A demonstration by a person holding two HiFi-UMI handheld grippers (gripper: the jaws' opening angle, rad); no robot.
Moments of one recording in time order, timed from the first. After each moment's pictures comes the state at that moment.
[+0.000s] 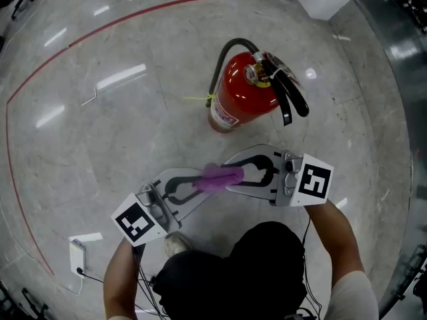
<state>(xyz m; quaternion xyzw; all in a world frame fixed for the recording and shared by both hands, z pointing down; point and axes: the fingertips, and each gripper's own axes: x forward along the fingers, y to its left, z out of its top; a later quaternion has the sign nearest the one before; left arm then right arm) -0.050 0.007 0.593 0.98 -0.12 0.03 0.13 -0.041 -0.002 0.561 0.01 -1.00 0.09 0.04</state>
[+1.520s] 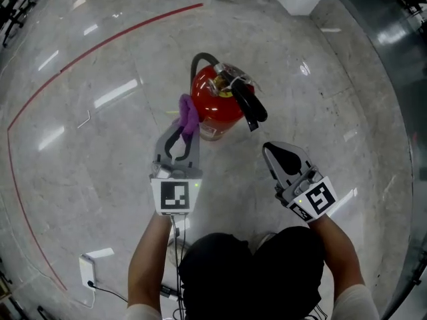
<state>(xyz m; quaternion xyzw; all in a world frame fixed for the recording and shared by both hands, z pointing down) -0.024 -0.136 0.601 0.88 -0.46 0.10 -0.01 0.118 -0.056 0.582 0.44 -0.89 0.06 0.06</state>
